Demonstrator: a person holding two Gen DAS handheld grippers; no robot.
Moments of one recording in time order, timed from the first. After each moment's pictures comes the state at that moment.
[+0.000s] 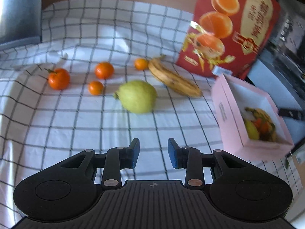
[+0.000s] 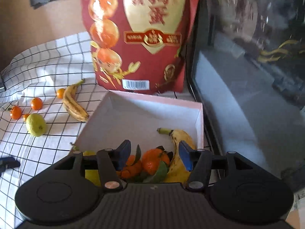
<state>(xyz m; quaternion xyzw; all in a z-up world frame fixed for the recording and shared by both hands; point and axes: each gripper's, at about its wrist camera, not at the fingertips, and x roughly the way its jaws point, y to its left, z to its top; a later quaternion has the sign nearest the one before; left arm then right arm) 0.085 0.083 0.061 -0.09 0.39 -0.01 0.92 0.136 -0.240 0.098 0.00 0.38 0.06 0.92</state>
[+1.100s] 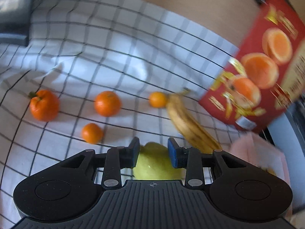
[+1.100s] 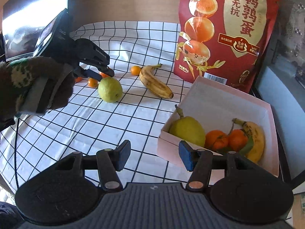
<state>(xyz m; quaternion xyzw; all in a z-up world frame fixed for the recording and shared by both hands) 0.196 0.117 0.055 -0.17 0.38 0.01 0.91 0.047 -0.133 0.071 -0.07 0.35 0.19 0.92</state>
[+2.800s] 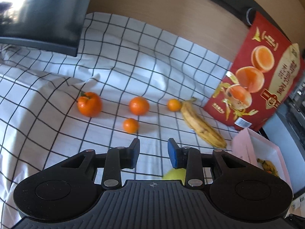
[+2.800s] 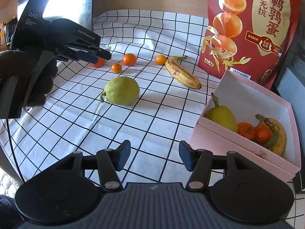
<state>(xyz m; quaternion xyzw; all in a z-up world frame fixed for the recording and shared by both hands) 0.114 0.155 0.075 -0.17 0.34 0.04 0.93 0.028 -0.101 0.056 -0.10 0.36 0.24 0.90</state>
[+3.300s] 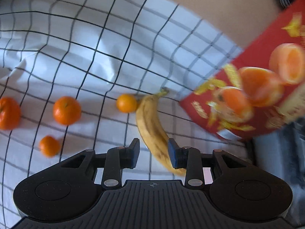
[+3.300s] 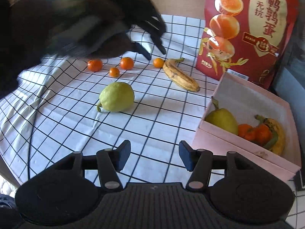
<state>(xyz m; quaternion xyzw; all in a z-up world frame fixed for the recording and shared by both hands) 0.289 0.100 0.066 -0.23 0.49 0.02 0.84 0.027 -0.097 0.059 -0.09 0.35 0.22 0.91</state>
